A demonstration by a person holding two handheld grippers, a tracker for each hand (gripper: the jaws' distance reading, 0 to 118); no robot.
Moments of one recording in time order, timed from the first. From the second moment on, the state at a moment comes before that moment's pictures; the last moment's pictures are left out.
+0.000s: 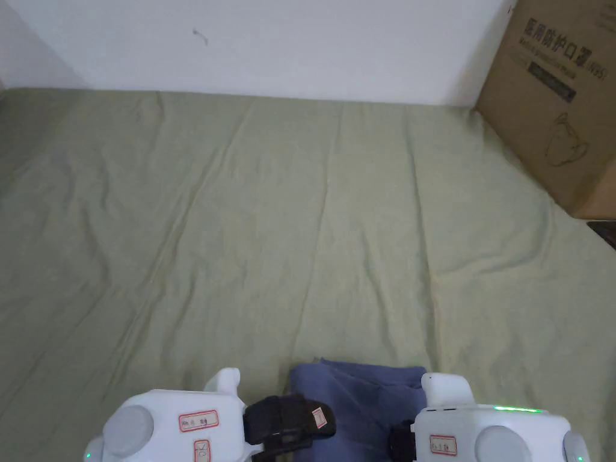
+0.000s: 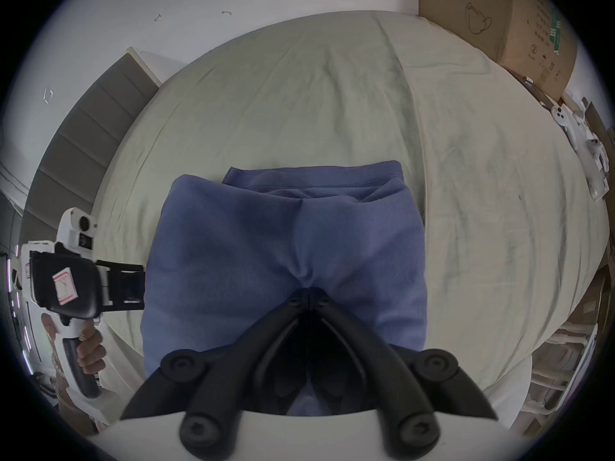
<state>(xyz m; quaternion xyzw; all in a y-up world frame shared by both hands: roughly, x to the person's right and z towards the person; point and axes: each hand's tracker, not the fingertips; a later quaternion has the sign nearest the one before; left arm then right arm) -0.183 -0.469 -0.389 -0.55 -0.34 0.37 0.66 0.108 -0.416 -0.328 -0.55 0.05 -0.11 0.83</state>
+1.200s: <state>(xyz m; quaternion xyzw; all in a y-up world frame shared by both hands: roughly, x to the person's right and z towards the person) -0.387 -0.404 -0.417 -0.57 -0.19 0.23 0.77 0.009 -0.340 -0.327 -0.44 0.02 -0.07 0.89</state>
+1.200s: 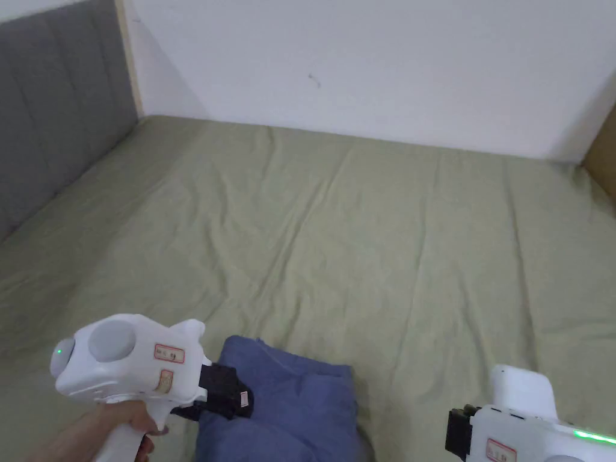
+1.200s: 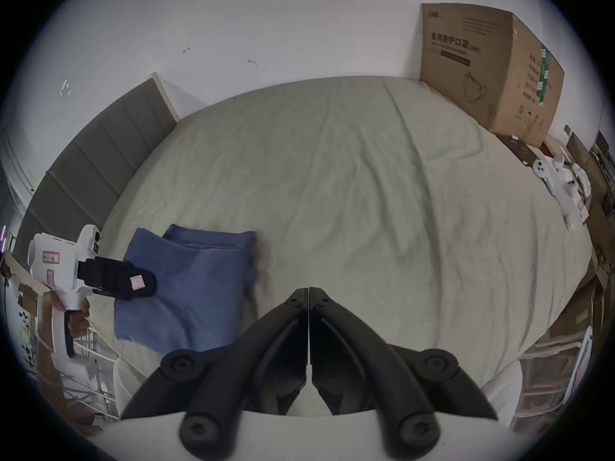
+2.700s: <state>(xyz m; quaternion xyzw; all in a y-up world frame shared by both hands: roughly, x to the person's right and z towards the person) -0.254 -0.286 -0.294 -0.28 0.02 0.02 0.96 0.017 -0.309 -0.299 -0.37 0.03 -0.06 0.93</state>
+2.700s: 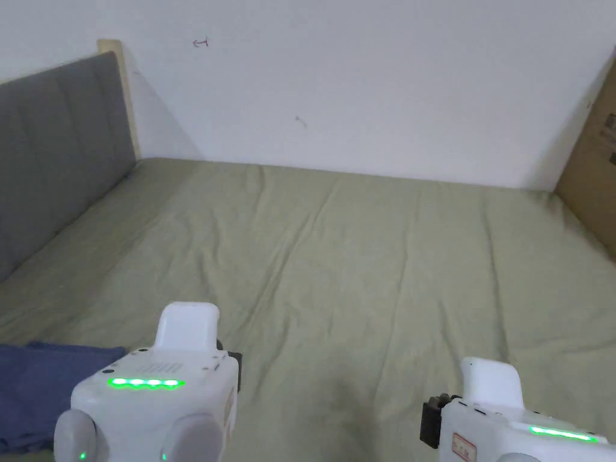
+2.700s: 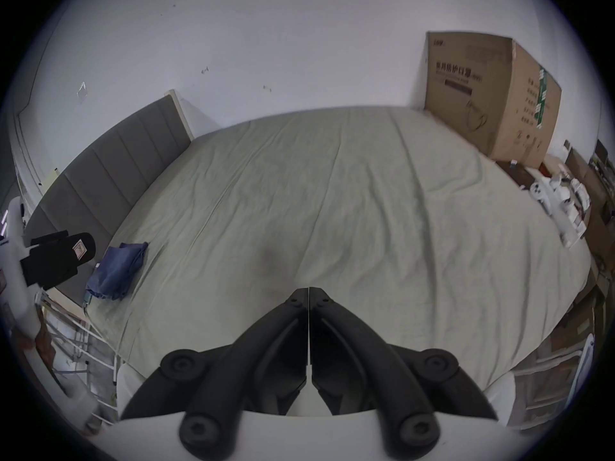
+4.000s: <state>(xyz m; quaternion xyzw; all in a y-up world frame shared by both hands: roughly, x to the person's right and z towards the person) -0.171 -0.204 -0.240 -0.03 0.02 -0.04 1.00 0.036 -0.202 -0.236 -0.03 -0.01 0.01 1.00</state>
